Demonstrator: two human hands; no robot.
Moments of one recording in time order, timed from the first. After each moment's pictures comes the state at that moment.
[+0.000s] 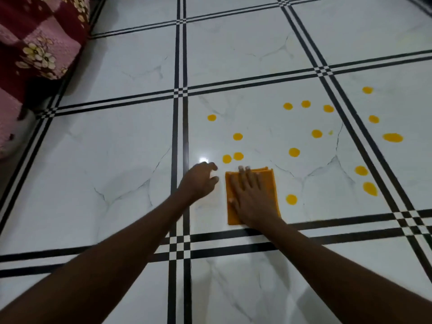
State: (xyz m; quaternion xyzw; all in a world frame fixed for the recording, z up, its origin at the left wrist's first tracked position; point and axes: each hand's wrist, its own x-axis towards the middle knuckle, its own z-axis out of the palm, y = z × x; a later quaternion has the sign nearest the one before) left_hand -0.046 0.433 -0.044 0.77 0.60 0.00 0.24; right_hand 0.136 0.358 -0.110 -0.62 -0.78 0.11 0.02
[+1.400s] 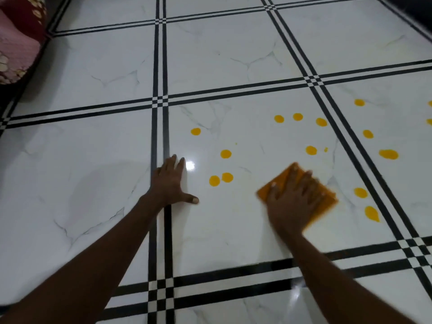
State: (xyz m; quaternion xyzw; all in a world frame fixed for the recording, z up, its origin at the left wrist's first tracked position) left_hand -0.085 0.525 -0.091 0.78 0.60 -0.10 0.18; right_hand 0.211 0.417 -0.127 -0.89 -0.43 0.02 0.11
